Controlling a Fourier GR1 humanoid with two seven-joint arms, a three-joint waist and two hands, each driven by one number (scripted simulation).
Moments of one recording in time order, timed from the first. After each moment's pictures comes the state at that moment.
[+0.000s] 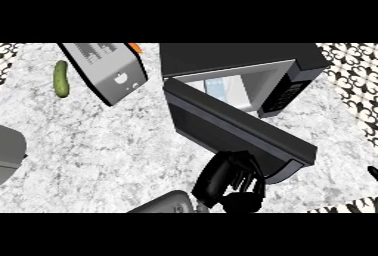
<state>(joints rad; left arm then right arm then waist) -0.60 0.01 -1.06 -1.16 0.31 0.63 -0.14 0.43 -0.60 -0.11 -1.86 -0.65 0.61 -0.45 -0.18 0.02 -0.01</state>
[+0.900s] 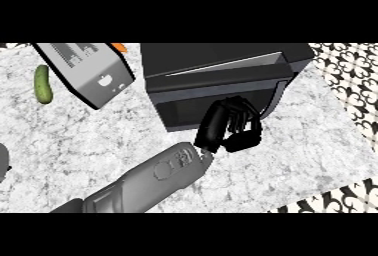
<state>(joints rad) -0.89 0.00 -0.92 -0.94 0.56 0.72 -0.21 0.43 -0.68 -0.14 -1.93 -0.78 0.62 -0.38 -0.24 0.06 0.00</state>
